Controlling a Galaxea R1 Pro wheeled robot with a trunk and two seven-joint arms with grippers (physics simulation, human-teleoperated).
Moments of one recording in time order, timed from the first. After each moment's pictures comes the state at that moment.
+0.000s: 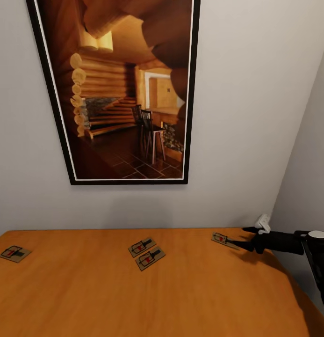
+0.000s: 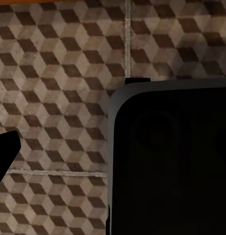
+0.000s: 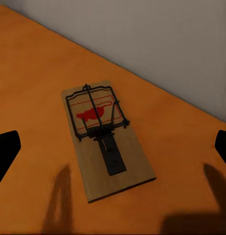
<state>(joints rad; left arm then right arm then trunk) 0.00 0.04 0.00 0.07 0.00 -0.37 0.07 -0.56 -0.34 -0.32 -1.20 0.38 0.42 1.33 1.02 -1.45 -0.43</state>
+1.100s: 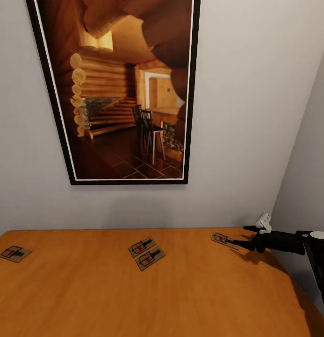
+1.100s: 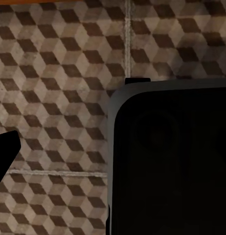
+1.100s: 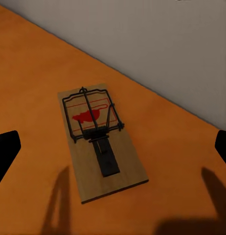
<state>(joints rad) 0.00 0.04 0.00 0.07 0.00 -0.37 0.07 -0.56 -0.34 -0.34 -1.20 0.38 0.39 1.33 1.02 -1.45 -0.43</state>
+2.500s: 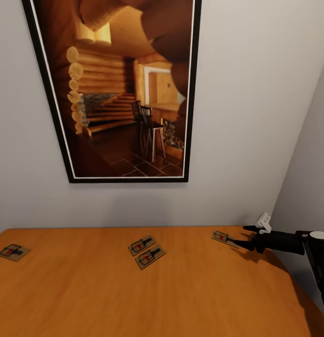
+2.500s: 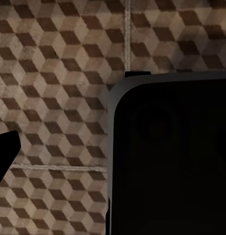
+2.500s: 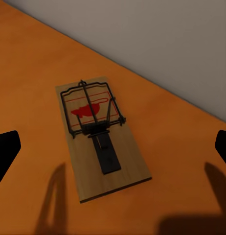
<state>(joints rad) 0.00 0.04 0.00 0.07 0.00 -0.37 0.07 -0.56 -0.34 -0.34 -1.20 0.38 0.39 1.33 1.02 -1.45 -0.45</state>
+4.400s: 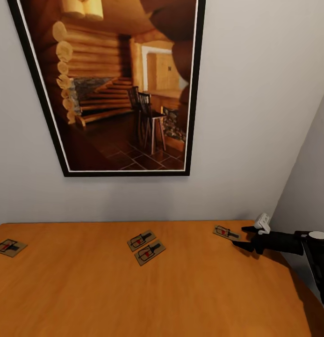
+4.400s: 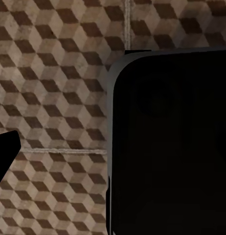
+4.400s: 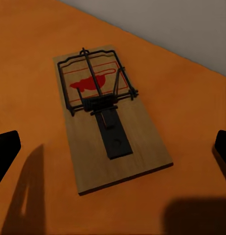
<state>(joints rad) 0.00 0.04 0.00 0.07 0.00 -0.37 0.07 -0.56 -0.33 -0.33 -1.20 0.38 0.39 1.35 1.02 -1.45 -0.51</state>
